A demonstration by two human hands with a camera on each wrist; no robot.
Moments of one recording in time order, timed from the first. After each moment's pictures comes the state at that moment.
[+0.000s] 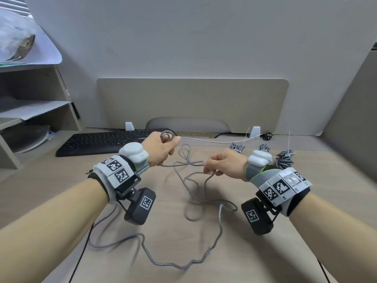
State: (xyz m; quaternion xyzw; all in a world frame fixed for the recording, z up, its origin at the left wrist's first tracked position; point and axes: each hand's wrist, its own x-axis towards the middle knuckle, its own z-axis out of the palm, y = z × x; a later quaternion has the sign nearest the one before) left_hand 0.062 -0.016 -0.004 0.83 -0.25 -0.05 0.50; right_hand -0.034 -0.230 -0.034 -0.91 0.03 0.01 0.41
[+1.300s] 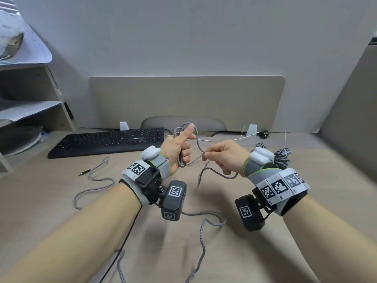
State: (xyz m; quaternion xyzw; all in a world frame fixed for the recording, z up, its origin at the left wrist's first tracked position) left_hand 0.045 -0.085 -0.019 0.57 -0.14 -0.23 0.78; right_hand -0.039 -0.238 -0.017 -0.86 0.05 -0.05 0.50
